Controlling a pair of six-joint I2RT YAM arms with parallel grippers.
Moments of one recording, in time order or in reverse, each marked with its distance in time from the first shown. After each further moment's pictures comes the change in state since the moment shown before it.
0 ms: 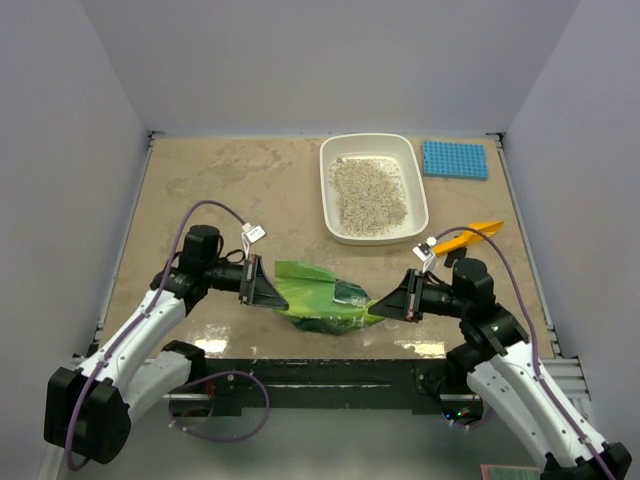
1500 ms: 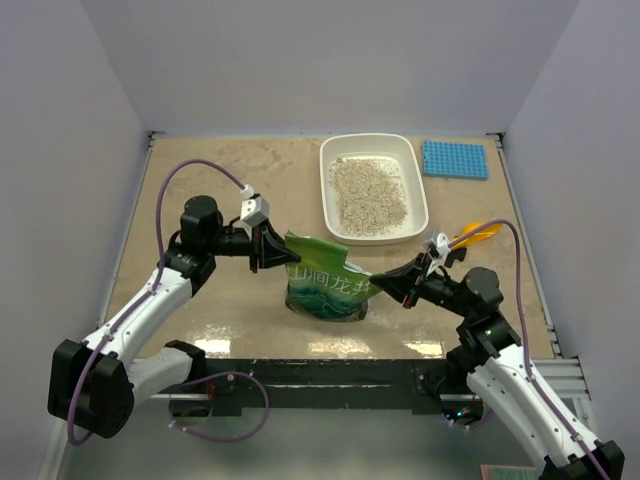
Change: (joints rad) left arm -0.038 0.131 0.128 0.464 -0.064 0.467; right arm -0.007 -0.056 -0.140 0.492 0.113 -0.566
